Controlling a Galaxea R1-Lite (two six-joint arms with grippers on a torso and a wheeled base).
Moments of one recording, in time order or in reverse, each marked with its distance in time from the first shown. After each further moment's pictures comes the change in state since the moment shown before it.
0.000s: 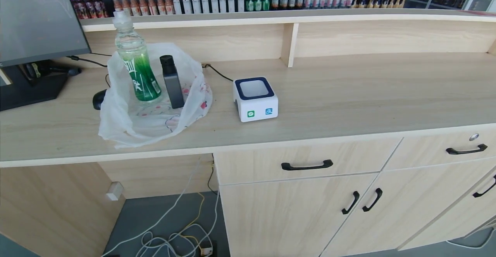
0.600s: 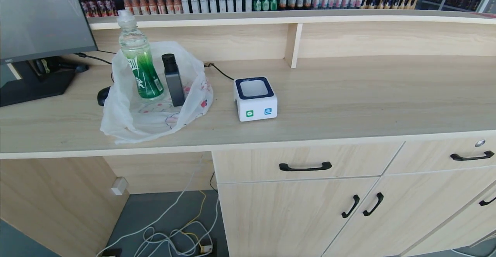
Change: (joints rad) left arm 0.000 0.000 0.000 0.000 0.000 0.001; right arm -0.001 0.000 0.000 0.000 0.000 0.001
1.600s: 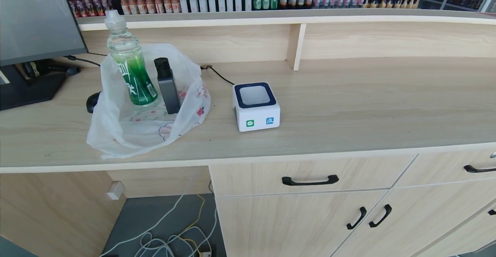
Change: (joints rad) left arm 0.000 0.000 0.000 0.000 0.000 -0.001; right arm 0.000 0.000 0.000 0.000 0.000 -0.001
